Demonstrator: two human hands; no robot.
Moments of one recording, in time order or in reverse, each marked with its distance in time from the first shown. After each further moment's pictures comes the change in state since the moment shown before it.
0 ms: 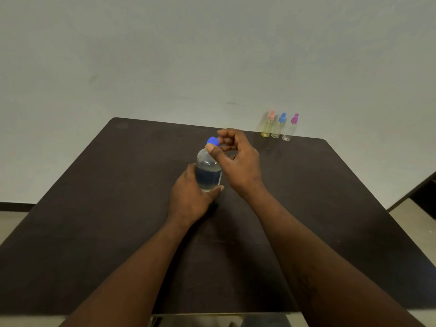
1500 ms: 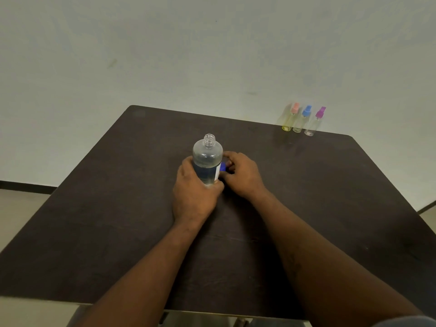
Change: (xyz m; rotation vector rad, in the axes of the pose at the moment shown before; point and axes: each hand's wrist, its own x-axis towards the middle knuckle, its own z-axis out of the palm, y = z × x) left_hand -0.009 -0.006 -0.011 -0.015 0.256 -0.157; right_hand 0.006 0.085 0.040 -0.506 -0.380 0.096
